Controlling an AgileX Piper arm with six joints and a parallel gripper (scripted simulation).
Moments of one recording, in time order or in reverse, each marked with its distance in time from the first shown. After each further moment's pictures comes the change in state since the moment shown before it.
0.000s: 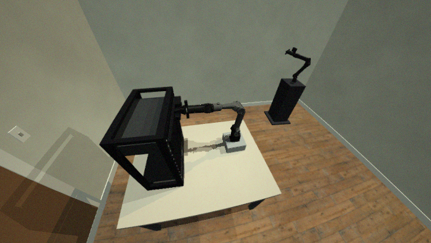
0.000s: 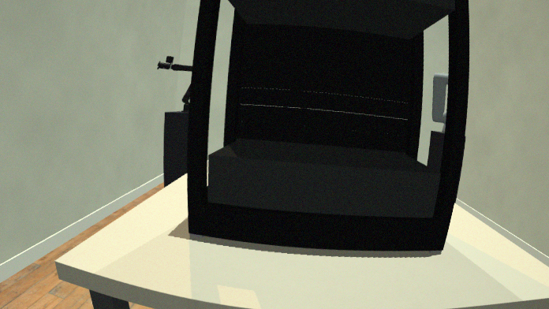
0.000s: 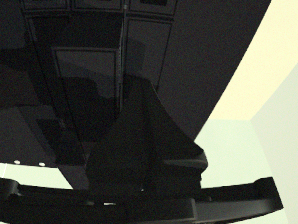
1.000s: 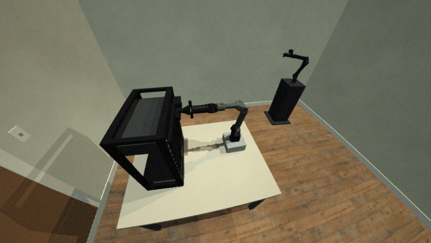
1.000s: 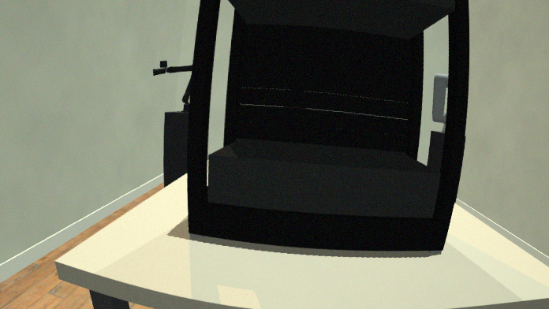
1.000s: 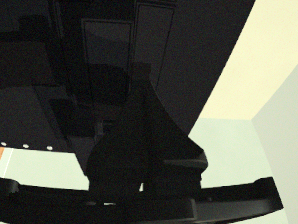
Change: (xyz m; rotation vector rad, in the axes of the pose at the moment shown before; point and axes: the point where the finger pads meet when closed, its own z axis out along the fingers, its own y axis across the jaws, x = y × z) arm 0.000 0.006 -0.028 -0.014 0.001 -0.001
